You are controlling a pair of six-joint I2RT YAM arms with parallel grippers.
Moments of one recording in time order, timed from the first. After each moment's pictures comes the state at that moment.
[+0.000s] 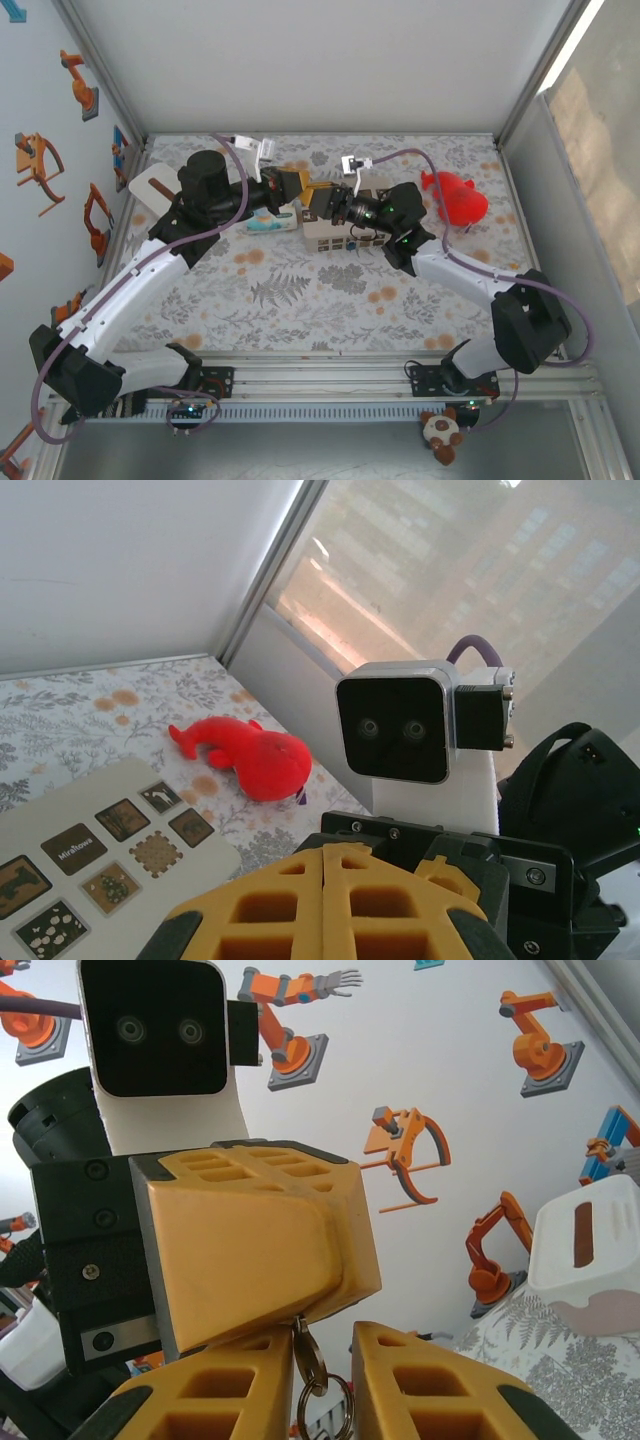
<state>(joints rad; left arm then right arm) -0.63 1.21 1.18 -0.11 0.49 -0.46 0.66 1.45 0.91 0.85 -0.71 0.93</state>
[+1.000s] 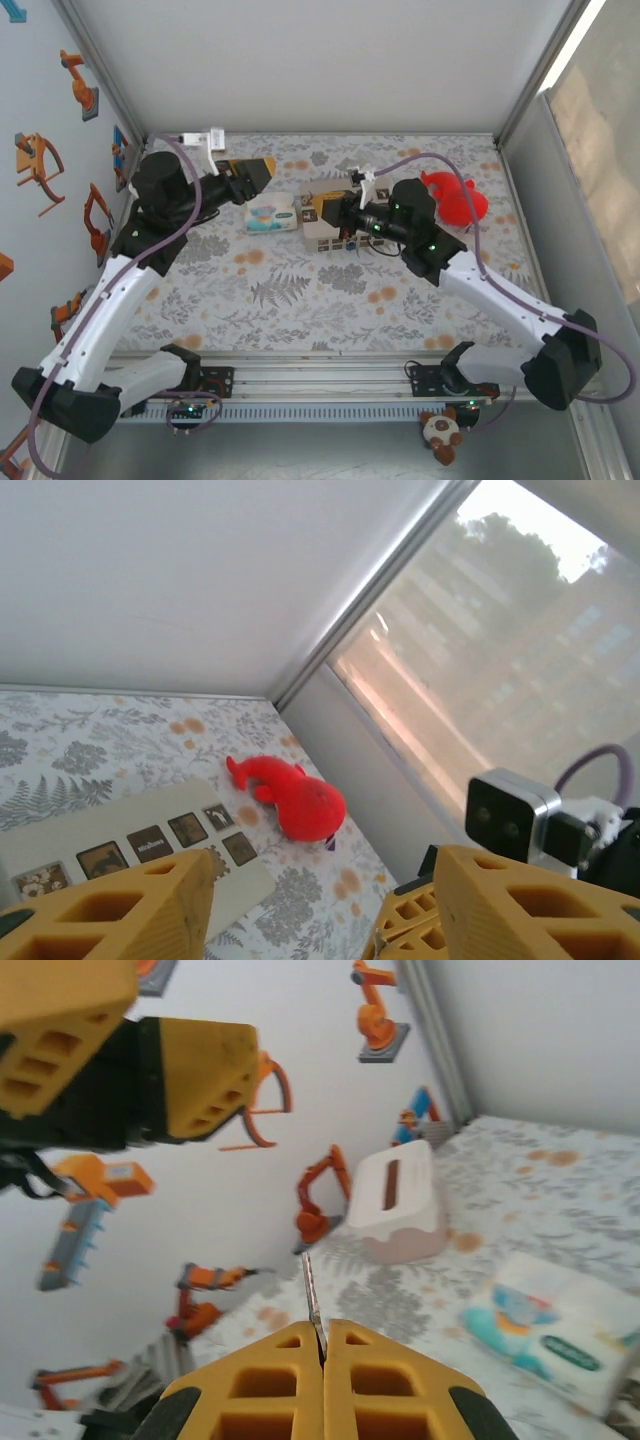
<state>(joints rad) -0.45 1.06 1.19 -0.24 0.45 -0.61 0.71 1.20 0.99 0.11 -0.44 0.37</state>
